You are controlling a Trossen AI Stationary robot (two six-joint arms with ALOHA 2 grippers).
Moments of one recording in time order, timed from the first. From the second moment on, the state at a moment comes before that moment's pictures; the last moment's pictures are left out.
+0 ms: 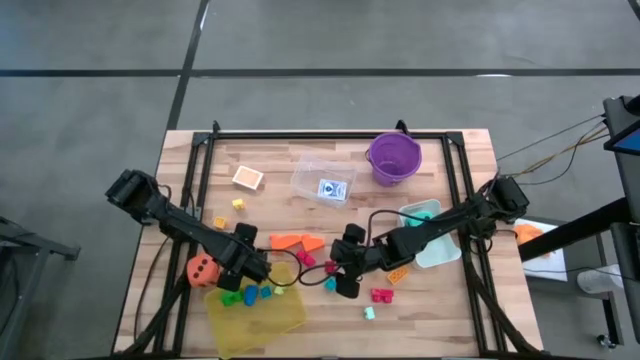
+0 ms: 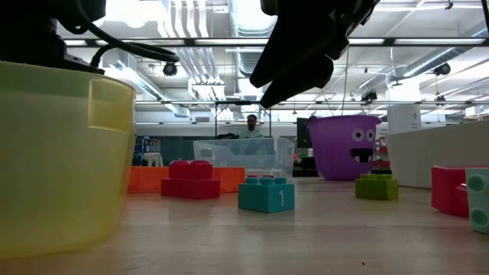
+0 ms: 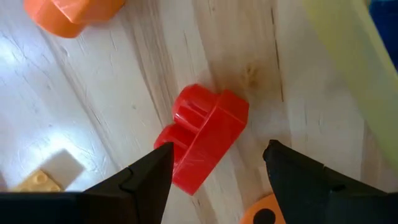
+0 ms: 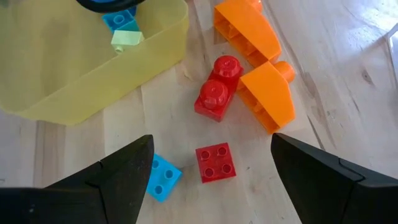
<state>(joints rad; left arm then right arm) -0.48 1.59 0.91 -1.04 -0.09 -0.23 0.37 1.78 1.21 -0.30 0.31 0.50</state>
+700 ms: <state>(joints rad) -0.44 1.59 0.83 -0.94 -0.08 -0.18 0.37 1.78 1.21 -0.30 0.31 0.49</state>
